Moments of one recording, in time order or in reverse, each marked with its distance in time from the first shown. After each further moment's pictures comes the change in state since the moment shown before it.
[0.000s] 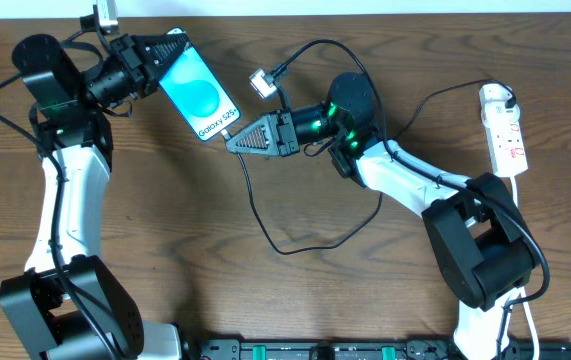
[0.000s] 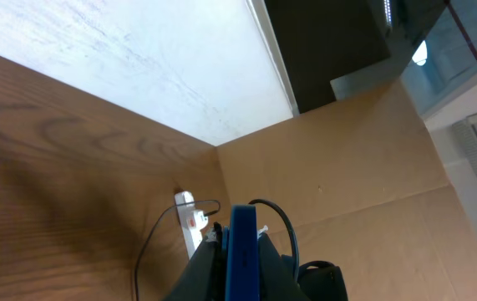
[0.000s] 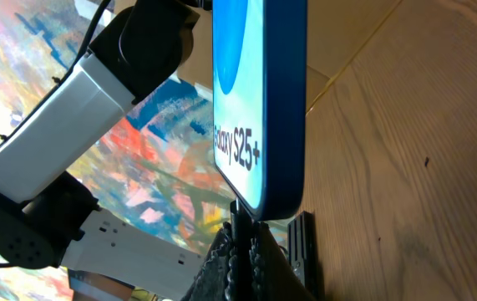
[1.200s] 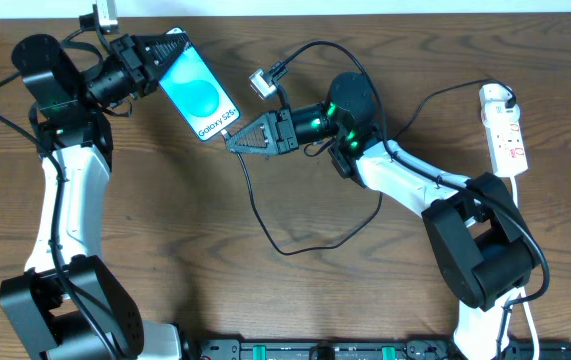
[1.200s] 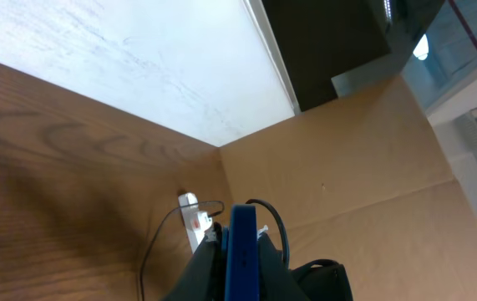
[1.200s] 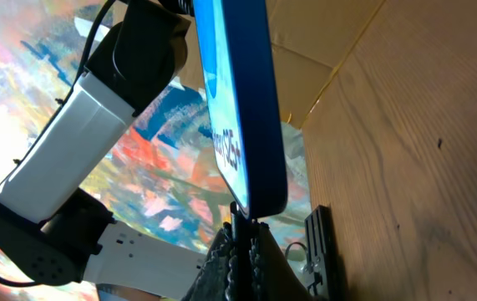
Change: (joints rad) left arm 0.000 0.000 0.000 0.003 0.002 0.029; right arm 0.000 0.000 0.000 -0.003 0.006 0.114
